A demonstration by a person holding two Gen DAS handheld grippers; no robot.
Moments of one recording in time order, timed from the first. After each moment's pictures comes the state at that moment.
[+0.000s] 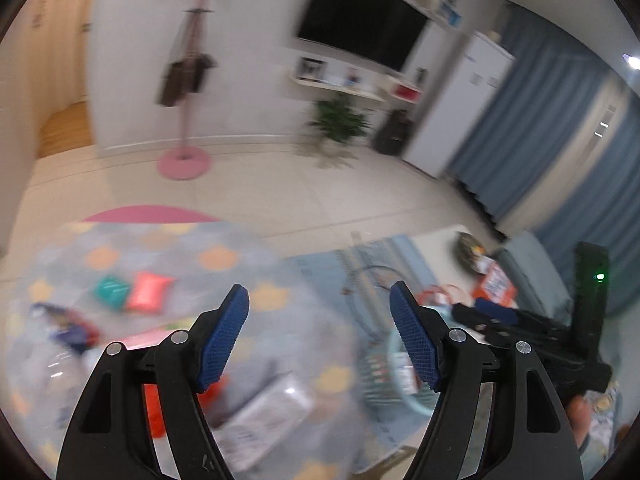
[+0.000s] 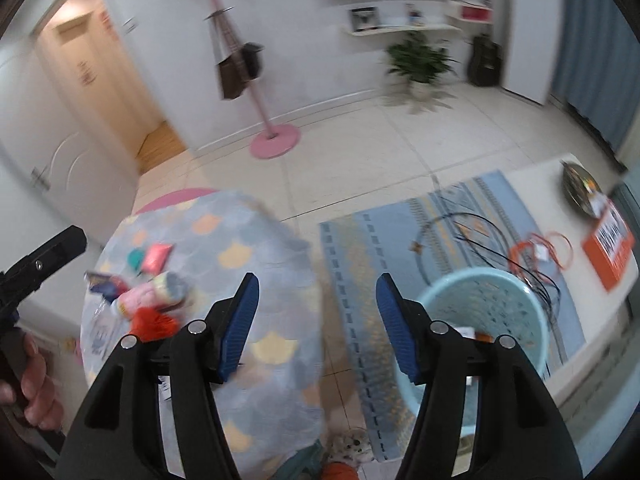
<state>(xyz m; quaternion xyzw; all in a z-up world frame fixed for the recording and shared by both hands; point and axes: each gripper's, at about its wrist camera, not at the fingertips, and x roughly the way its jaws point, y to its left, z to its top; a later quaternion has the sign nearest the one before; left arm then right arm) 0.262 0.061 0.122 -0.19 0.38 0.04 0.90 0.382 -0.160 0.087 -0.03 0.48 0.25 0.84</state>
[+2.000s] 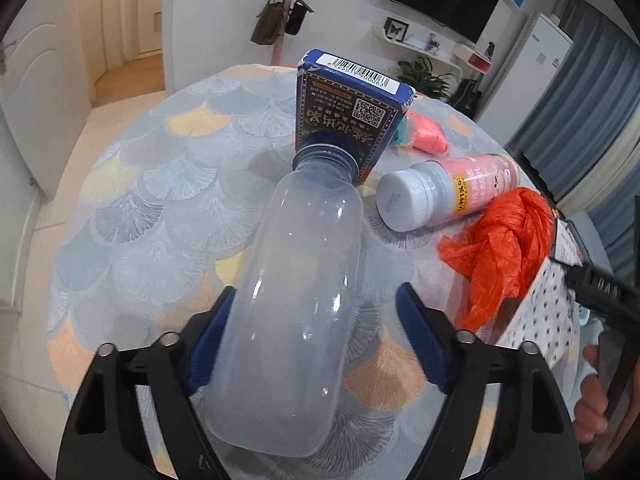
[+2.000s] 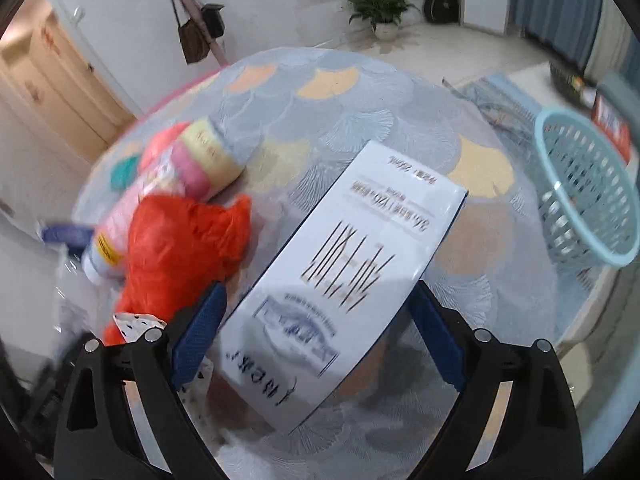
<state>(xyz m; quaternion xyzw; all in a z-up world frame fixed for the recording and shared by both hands) 0.098 0.254 -0.064 -0.18 0.44 0.11 0.87 0.243 -0.001 -0.075 0.01 0.53 0.12 0.84</state>
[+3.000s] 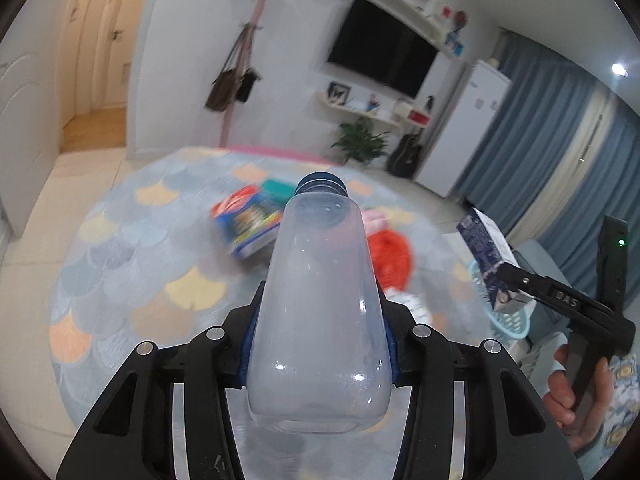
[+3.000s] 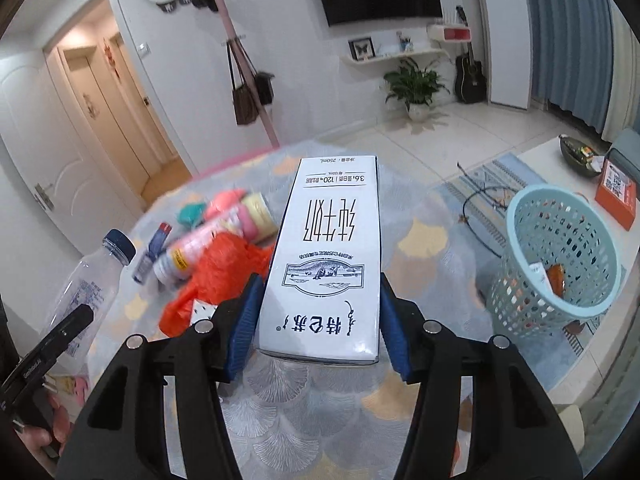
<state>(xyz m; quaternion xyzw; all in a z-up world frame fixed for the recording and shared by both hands) 0.044 0.187 0.016 -0.19 0.30 0.03 0.93 0.189 -0.075 0.013 0.04 0.39 0.20 0.90</state>
